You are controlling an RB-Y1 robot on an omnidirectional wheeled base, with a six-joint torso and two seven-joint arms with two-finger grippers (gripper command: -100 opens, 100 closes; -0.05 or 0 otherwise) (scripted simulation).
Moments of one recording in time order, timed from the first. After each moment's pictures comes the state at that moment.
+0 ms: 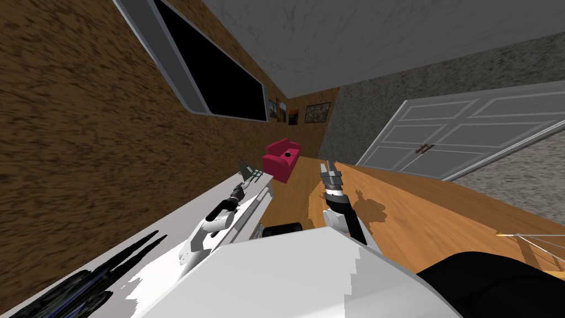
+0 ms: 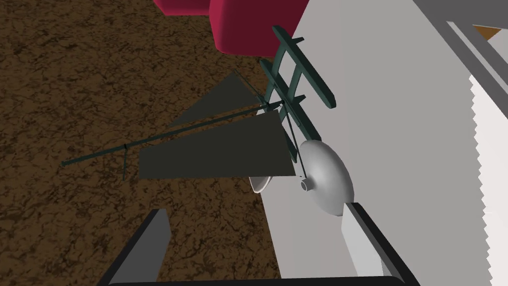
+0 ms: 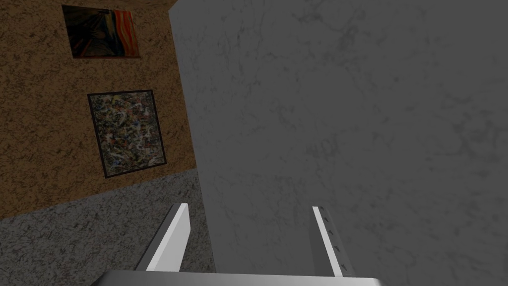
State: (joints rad) left arm 0.26 0.30 0.08 -1.88 0.26 0.43 0.19; right arm 0.54 -0.04 -0.03 -2.32 -0.01 -0.46 0.00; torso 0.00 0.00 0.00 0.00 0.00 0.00
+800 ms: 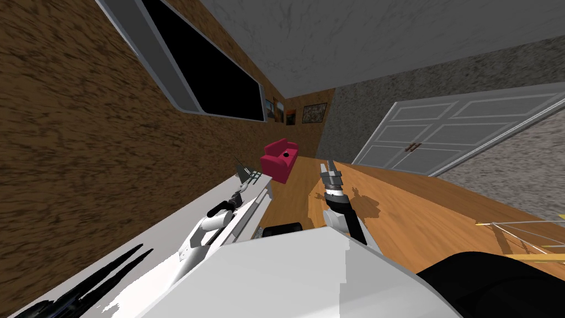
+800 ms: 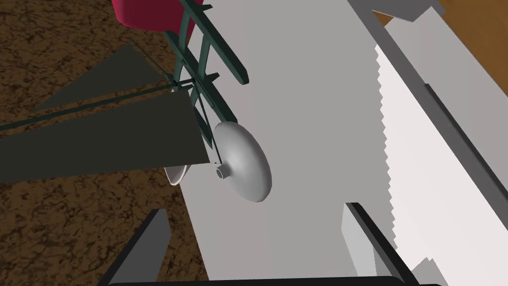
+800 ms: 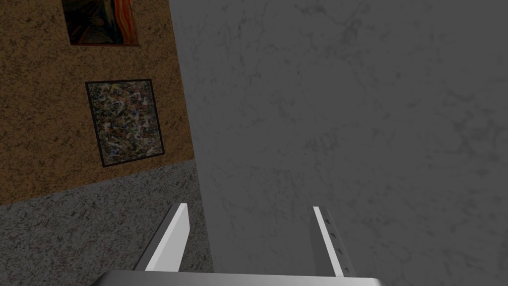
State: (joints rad) left arm 0.22 0.32 0.12 -1.75 0.31 0.65 0.22; right arm 0.54 -0.04 -0.03 -2.32 -0.01 -0.46 0.00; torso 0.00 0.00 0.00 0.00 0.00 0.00
